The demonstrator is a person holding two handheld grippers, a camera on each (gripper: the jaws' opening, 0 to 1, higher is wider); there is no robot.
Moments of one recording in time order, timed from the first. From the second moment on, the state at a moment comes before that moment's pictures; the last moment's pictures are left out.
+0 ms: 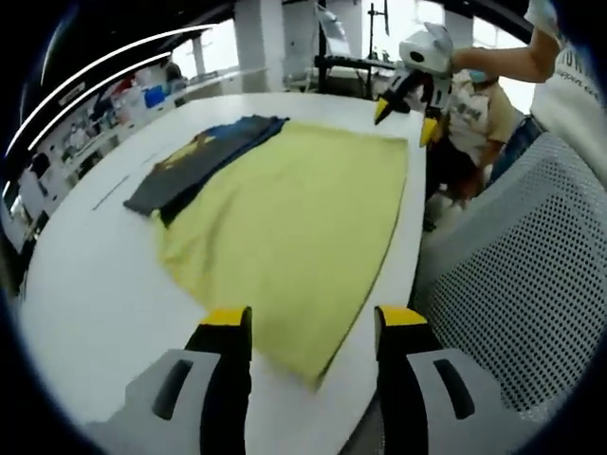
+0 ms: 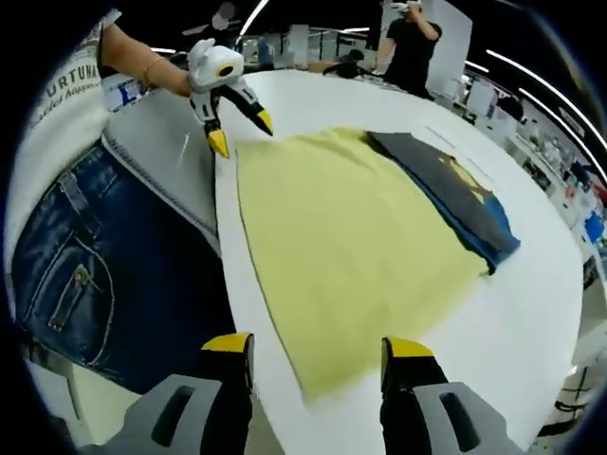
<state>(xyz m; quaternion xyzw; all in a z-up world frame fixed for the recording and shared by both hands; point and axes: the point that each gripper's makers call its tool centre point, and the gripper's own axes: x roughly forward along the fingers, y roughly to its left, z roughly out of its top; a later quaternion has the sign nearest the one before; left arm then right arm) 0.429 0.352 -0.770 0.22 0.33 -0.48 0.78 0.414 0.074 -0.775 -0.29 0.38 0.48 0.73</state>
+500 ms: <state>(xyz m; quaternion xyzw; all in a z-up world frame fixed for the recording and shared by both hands) 0.422 0.365 -0.786 0.28 0.35 -0.50 0.75 0.414 0.061 -0.796 -0.36 0.41 0.49 0.68</state>
